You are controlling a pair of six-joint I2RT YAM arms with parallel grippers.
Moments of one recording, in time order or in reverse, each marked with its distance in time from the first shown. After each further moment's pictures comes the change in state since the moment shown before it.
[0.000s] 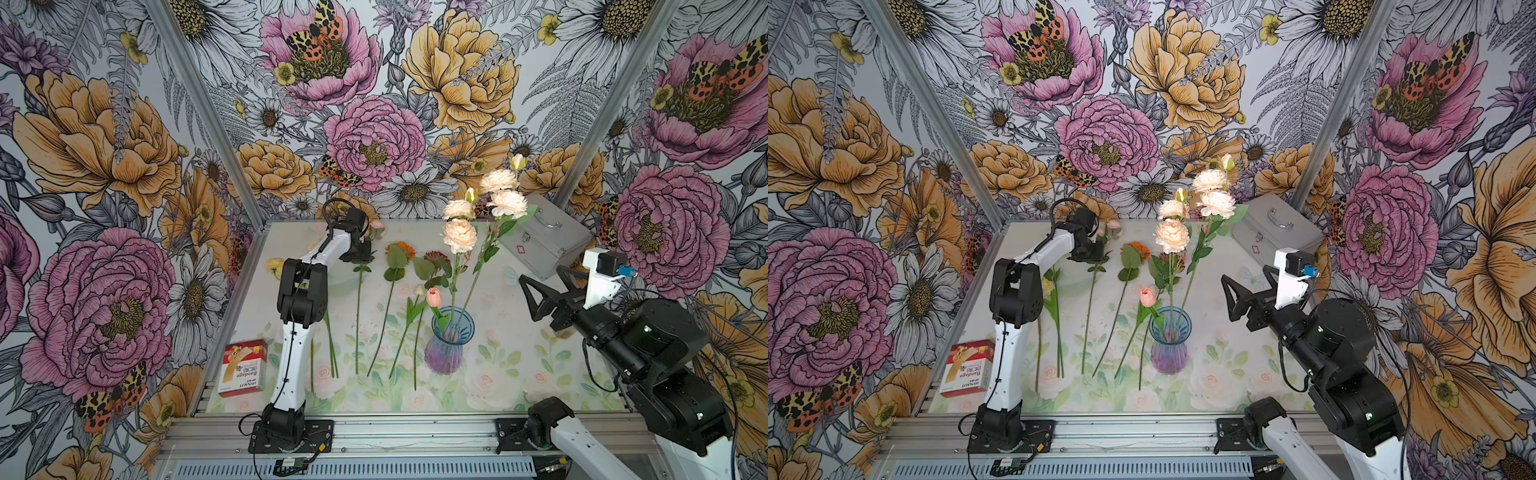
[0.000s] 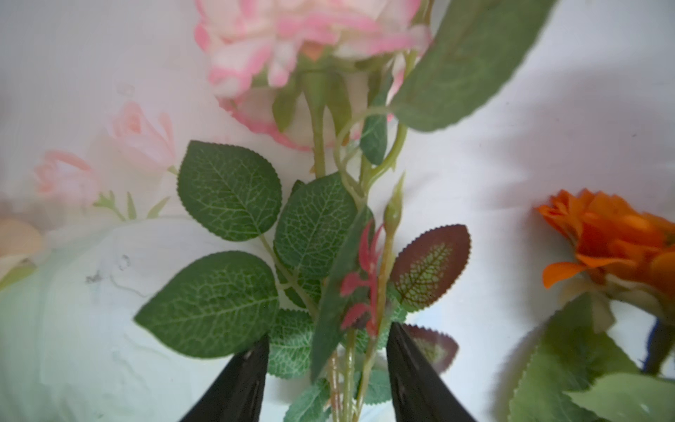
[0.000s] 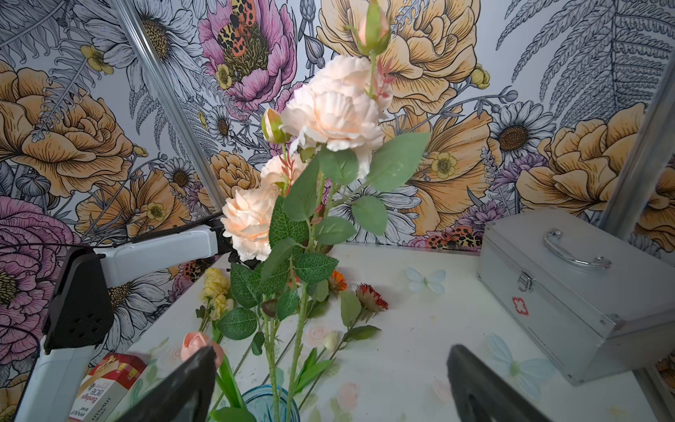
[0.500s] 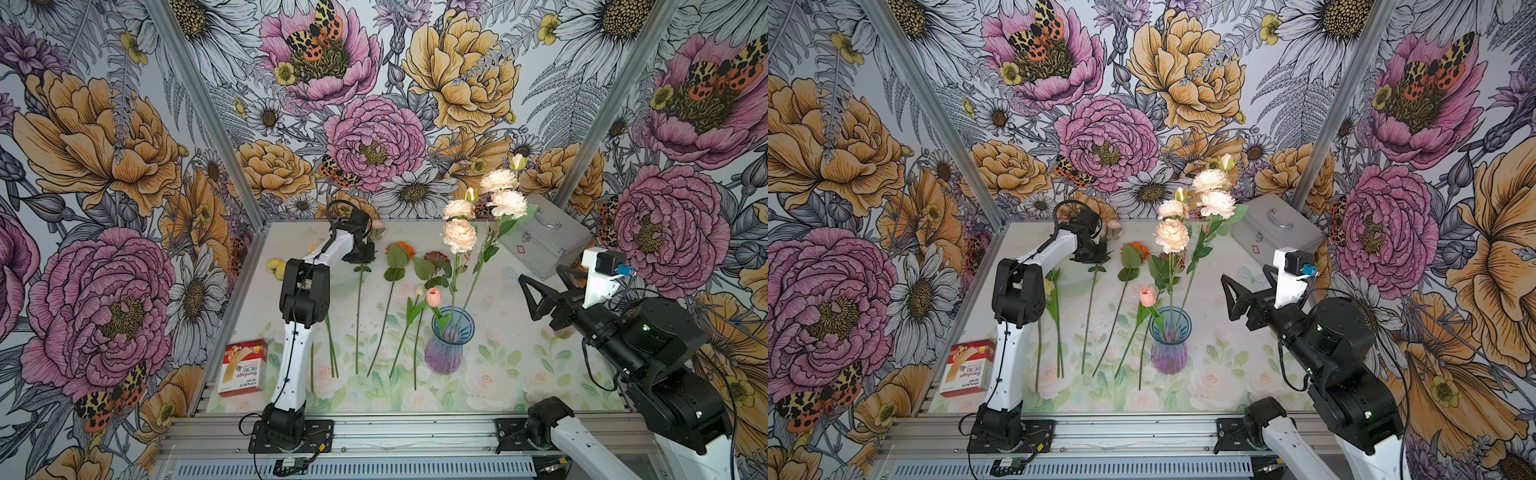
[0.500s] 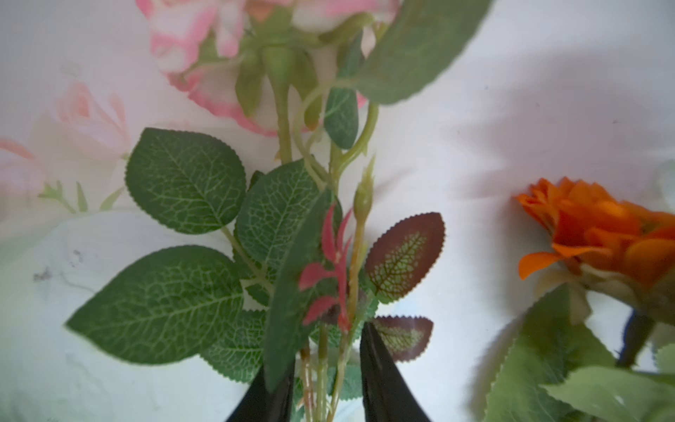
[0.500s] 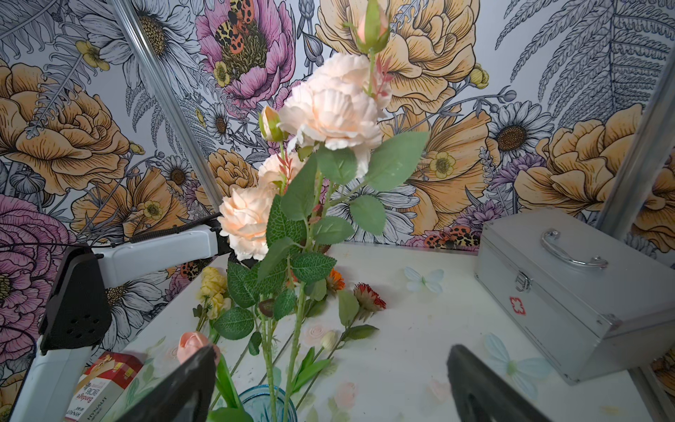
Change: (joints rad) left arm -0.009 0.005 0.005 -0.009 0.021 -0.020; right arm 0.000 -0.003 0.000 0.000 0.001 -0.006
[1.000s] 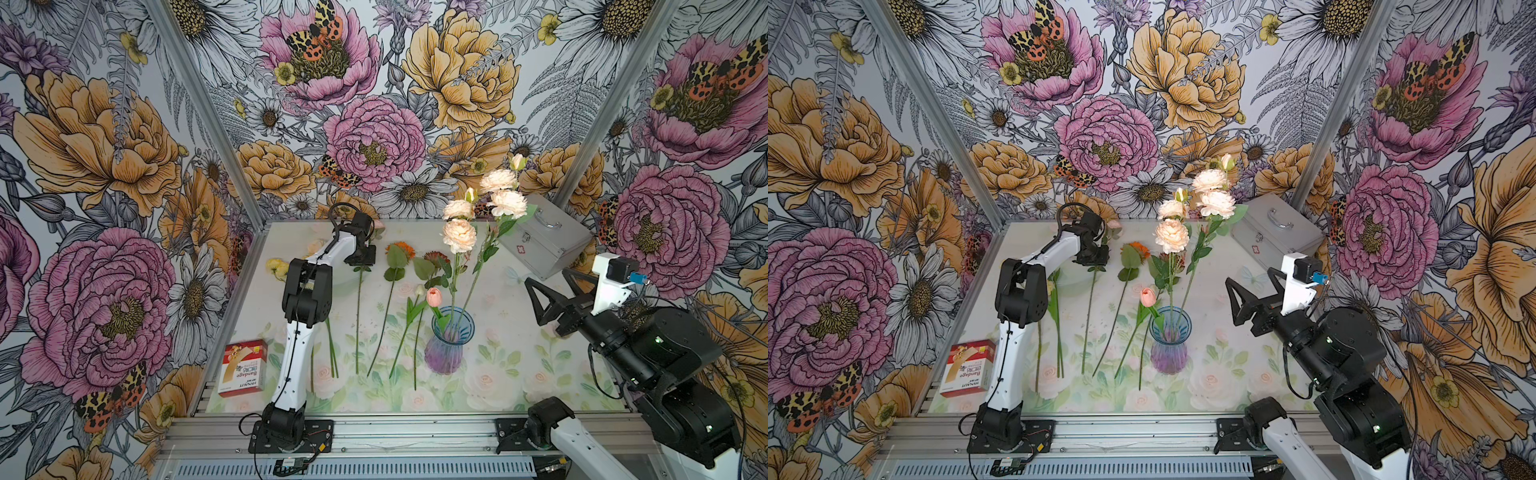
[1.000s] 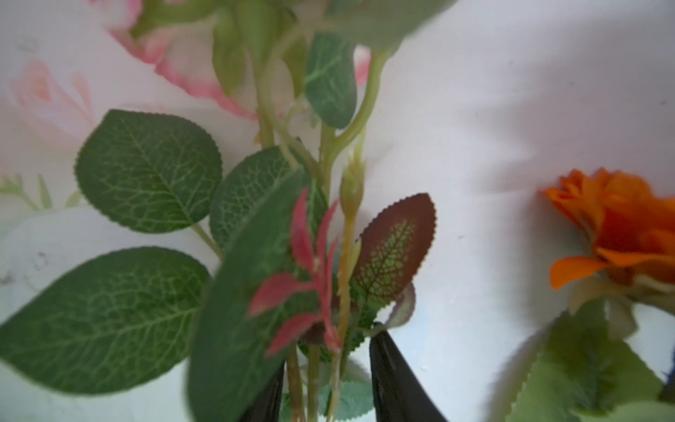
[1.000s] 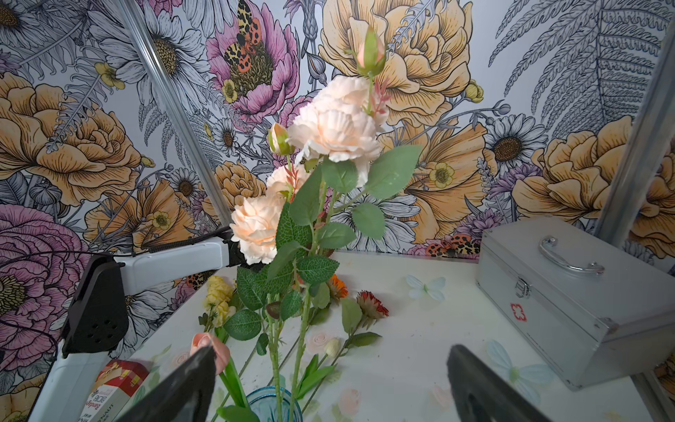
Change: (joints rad) left arm -0.013 0.024 0.000 -0.001 -0.026 0.001; right arm 0.000 -0.036 0.000 0.000 0.000 0.011
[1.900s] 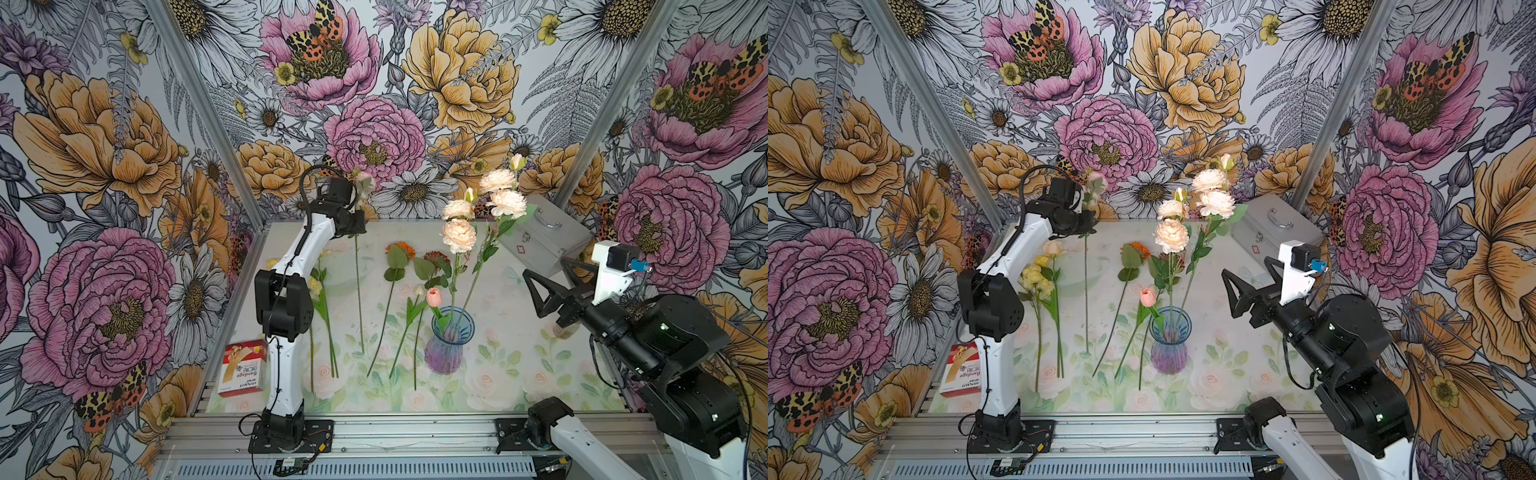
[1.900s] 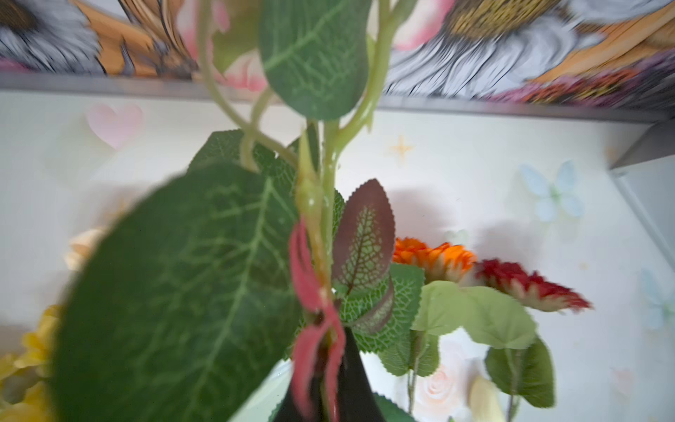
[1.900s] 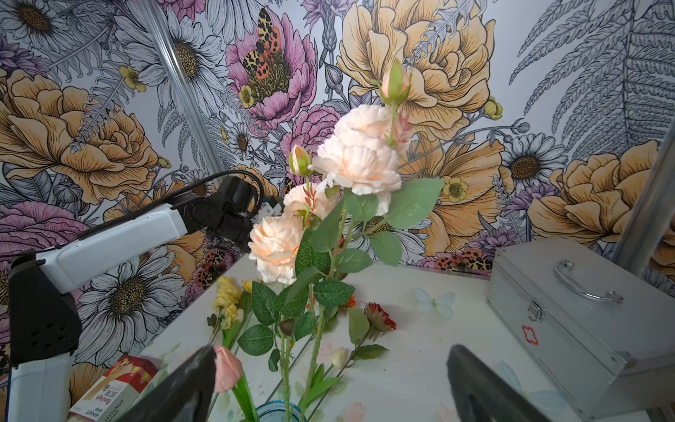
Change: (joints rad) left arm 0.050 -0.344 0.071 -0.025 0.075 -0.026; right arm 0.000 0.107 0.119 0.002 -0.063 -0.035
